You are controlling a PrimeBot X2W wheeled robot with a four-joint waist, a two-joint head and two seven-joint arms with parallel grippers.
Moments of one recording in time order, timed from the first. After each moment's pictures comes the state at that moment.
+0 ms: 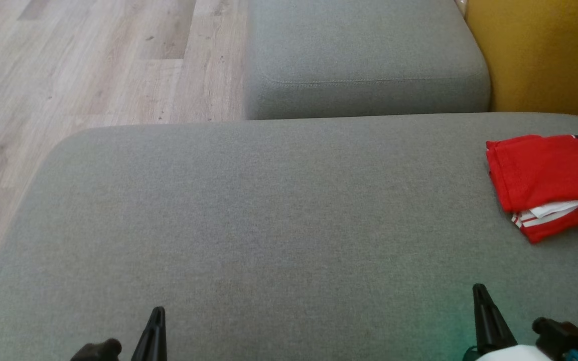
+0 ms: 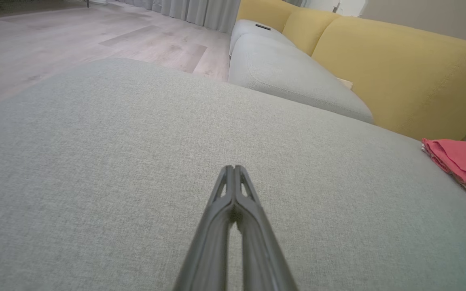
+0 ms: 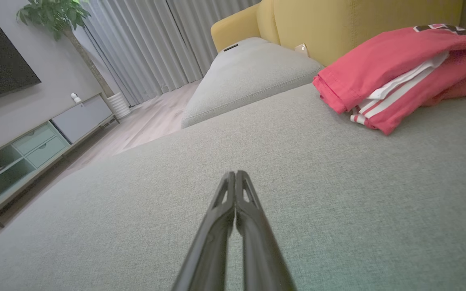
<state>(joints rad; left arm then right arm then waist) 0.25 0.06 -0.17 0.19 -0.34 0.03 -0.21 0.17 -0.04 0.05 0.32 0.38 0.12 -0.20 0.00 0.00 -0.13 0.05</state>
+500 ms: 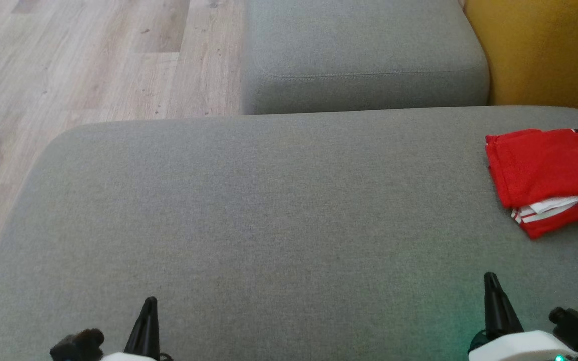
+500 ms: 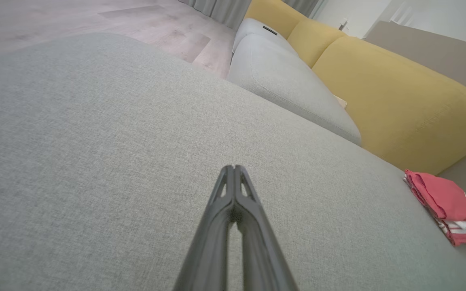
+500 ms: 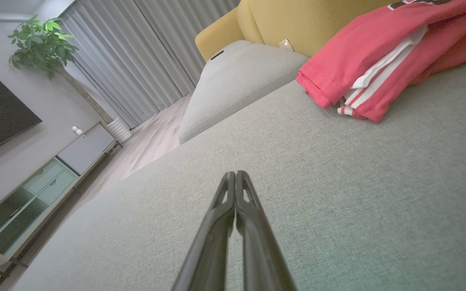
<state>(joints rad) 0.21 0.06 -0.15 0.20 -0.52 0.01 -0.18 0.14 -0.04 0.02 0.31 0.55 0.12 -0.16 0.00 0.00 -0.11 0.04</state>
